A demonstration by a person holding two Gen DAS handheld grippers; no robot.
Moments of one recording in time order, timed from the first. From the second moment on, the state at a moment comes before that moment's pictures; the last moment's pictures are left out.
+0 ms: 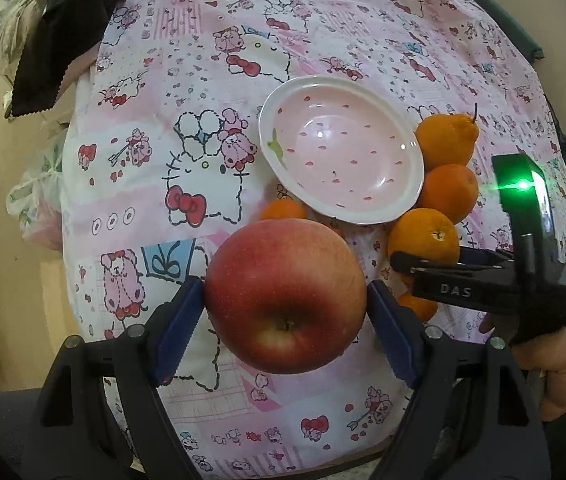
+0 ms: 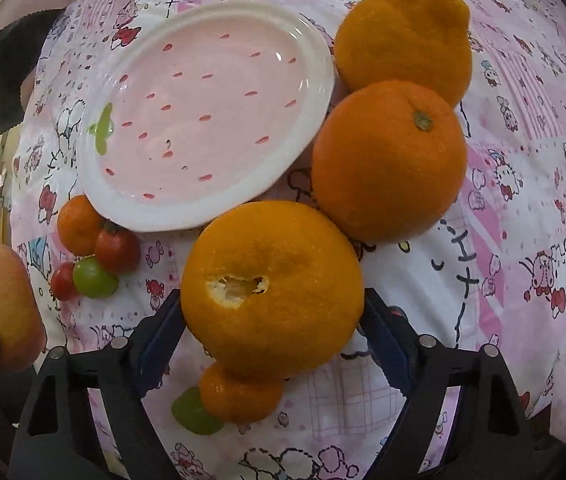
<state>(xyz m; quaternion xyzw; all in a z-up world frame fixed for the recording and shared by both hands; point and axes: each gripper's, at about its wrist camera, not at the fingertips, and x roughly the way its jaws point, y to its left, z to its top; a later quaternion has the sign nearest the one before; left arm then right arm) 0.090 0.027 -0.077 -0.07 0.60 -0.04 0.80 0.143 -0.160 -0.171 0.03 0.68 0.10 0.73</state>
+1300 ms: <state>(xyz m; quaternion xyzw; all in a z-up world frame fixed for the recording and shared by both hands) 0.132 0.008 0.001 -0.02 0.51 -0.06 0.86 0.147 -0.214 -0.010 0.14 0.52 0.18 0.82</state>
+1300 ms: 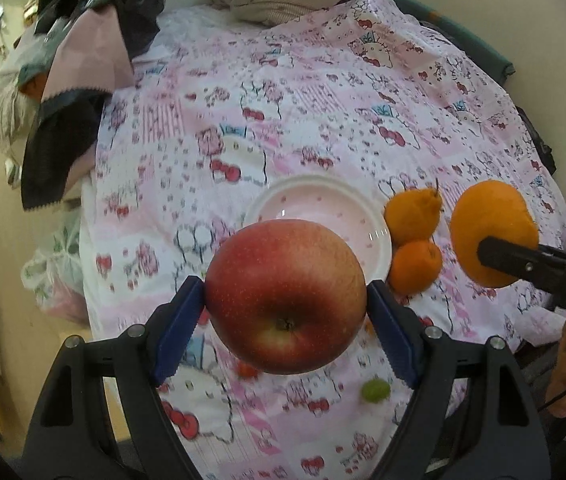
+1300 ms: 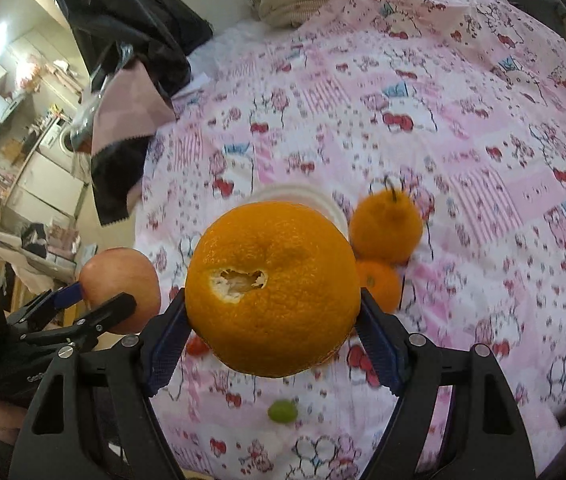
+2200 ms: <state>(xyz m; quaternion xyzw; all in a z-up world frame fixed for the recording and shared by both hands) 0.243 -0.036 -0.114 0.09 0.58 -0.08 0.81 0.271 -0.167 -0.119 0.10 0.60 0.17 0.78</state>
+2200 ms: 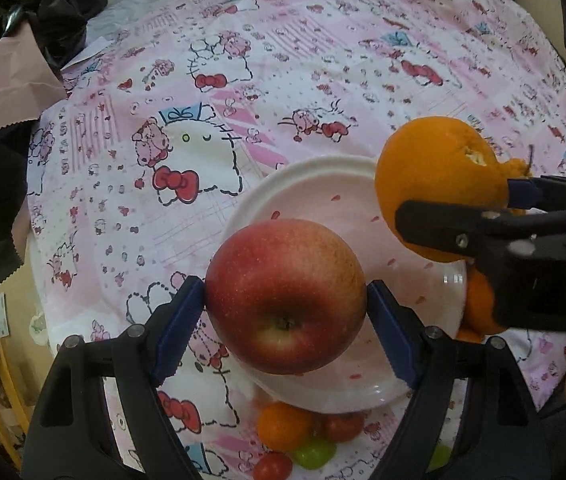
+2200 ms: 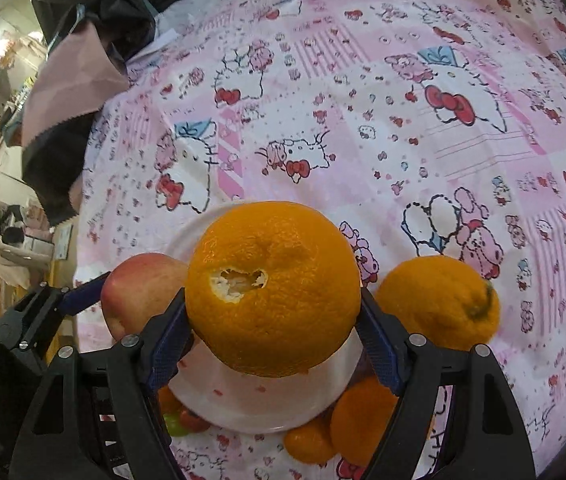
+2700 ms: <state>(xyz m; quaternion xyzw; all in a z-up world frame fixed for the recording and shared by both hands) 0.257 -0.036 -0.143 0.09 0.60 -0.10 0.79 0.274 -0.153 -0.145 0.06 0.62 0.17 0.77</state>
